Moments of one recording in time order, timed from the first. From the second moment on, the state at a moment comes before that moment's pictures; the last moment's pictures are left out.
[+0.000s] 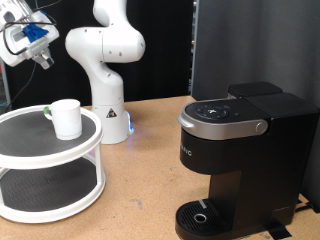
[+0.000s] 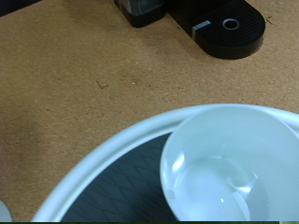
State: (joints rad) arm -0.36 -0.82 -0.58 -2.67 0.10 1.74 -0.99
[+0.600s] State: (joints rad) arm -0.36 -0.82 -0.59 -2.73 0.07 1.87 -1.00
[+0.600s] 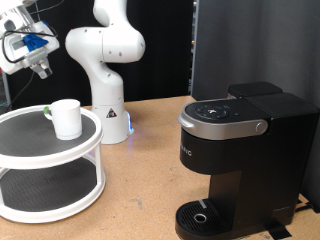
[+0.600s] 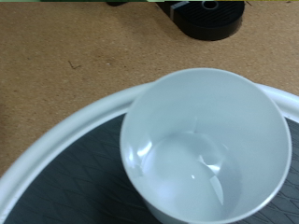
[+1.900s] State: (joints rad) arm -0.34 -0.80 -0.63 -2.82 0.12 2.11 -1.00
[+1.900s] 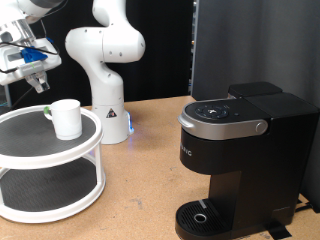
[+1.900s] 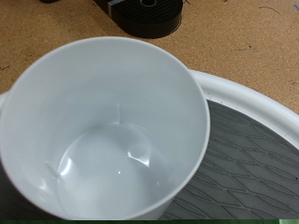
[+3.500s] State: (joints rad) arm -0.31 -0.70 -0.65 -2.84 0.10 2.12 -1.10
